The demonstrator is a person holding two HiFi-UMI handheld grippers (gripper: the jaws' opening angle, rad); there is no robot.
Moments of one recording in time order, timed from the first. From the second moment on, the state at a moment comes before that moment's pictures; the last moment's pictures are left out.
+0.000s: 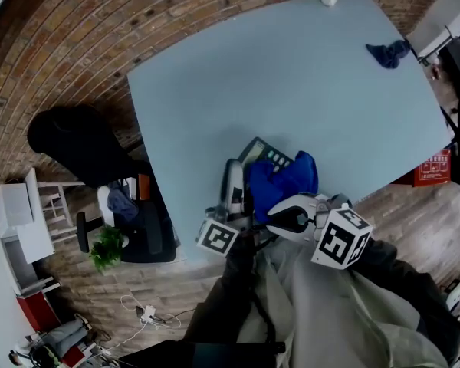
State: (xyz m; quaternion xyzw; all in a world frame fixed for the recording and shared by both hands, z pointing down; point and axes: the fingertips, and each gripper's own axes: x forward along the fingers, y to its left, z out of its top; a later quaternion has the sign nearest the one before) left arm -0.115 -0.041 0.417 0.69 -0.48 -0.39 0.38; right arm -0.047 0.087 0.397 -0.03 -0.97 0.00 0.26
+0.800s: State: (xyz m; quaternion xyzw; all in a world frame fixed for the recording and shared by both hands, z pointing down) left arm -0.111 -0.033 0.413 0.70 -0.45 -0.40 0.38; right arm -0.055 0.068 0.306 -0.05 -0.99 0.16 0.01
